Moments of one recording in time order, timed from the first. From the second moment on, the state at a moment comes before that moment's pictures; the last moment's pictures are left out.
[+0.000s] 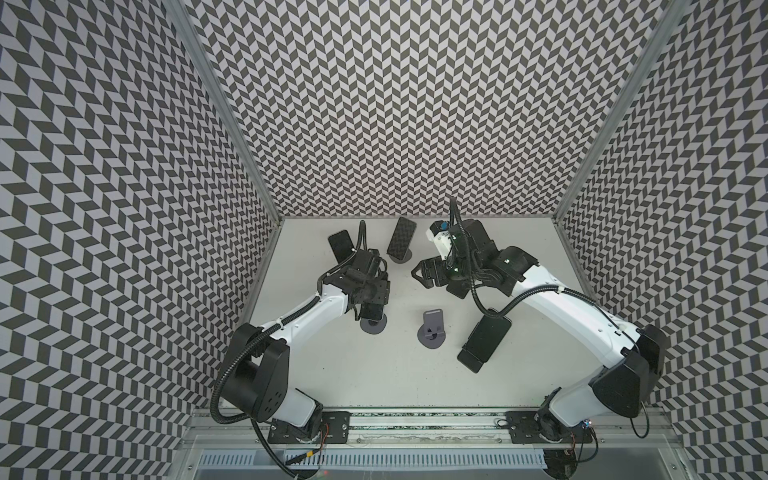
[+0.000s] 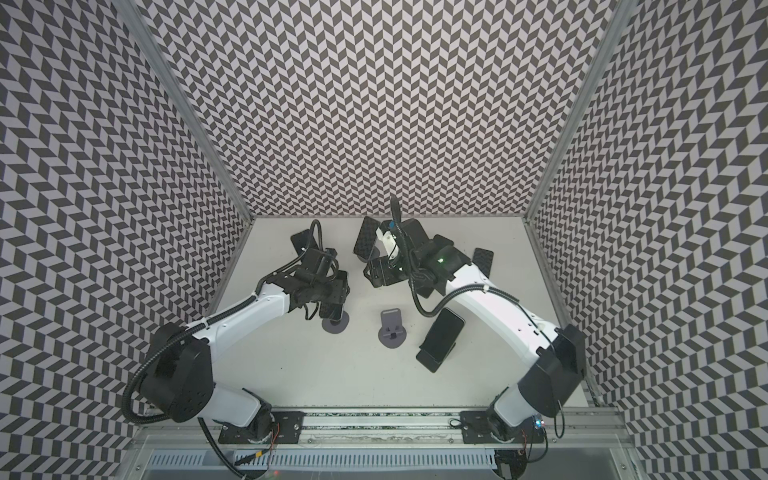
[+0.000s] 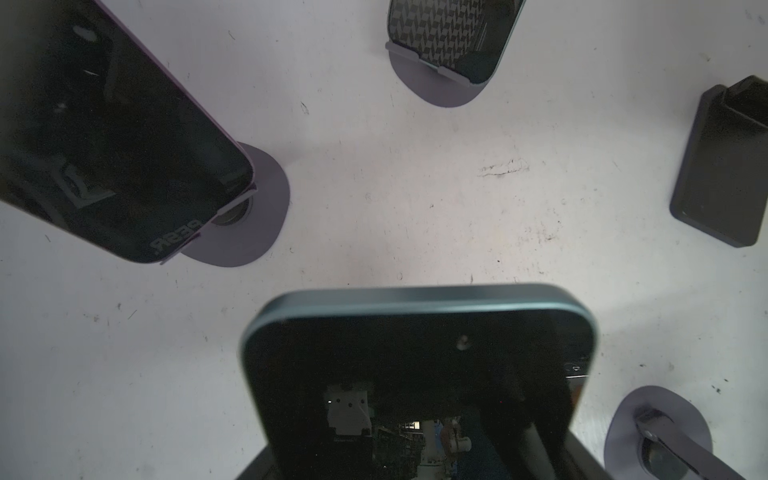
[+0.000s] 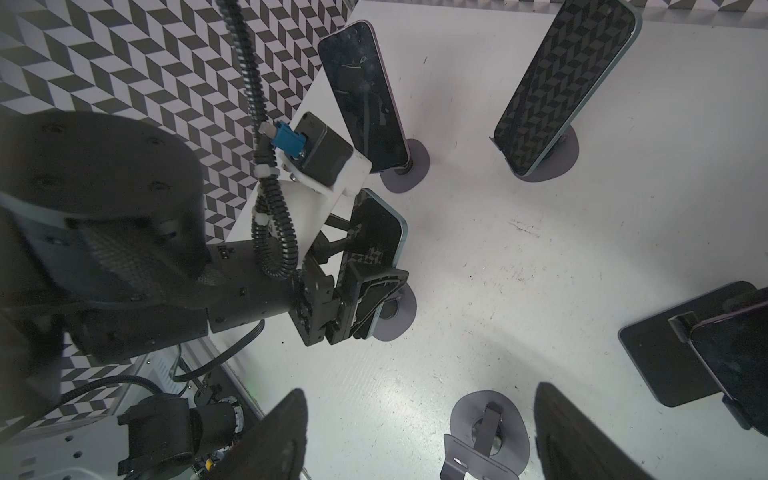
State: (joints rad) left arm -0.49 1.48 1.02 -0.50 -0.08 -0.26; right arm 0.70 1.54 1.50 -0.70 -0.19 0.34
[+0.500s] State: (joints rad) left arm -0.48 1.43 1.02 -0.50 -0.07 -0.26; right arm 0.70 1.54 1.50 -0.70 -0.21 0.34
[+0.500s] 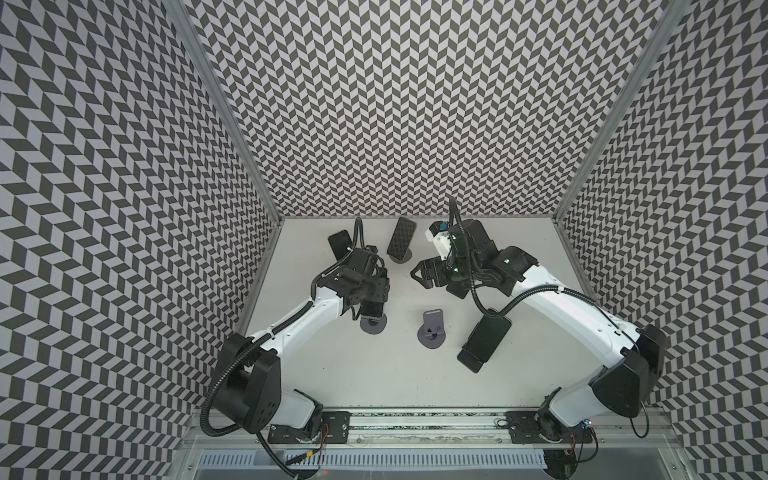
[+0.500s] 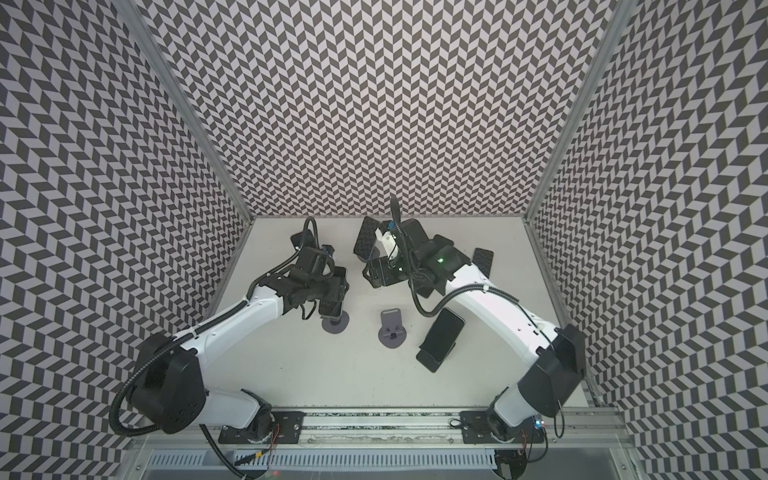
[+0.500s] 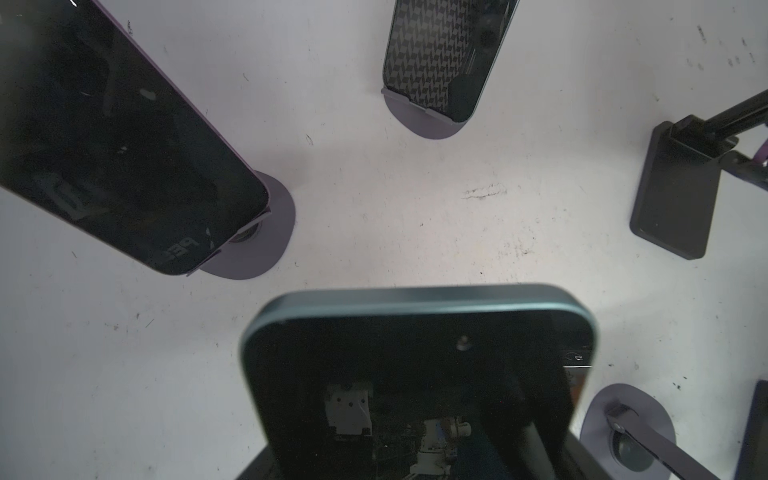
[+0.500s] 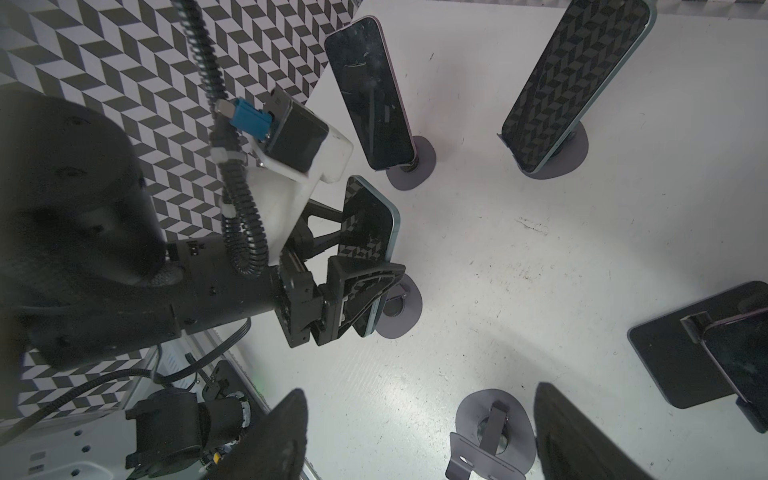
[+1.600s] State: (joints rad) left arm -0.43 1.29 1.02 -0.50 -0.05 -0.26; right arm 0.70 1.58 1.53 -0.70 -0.27 0.39
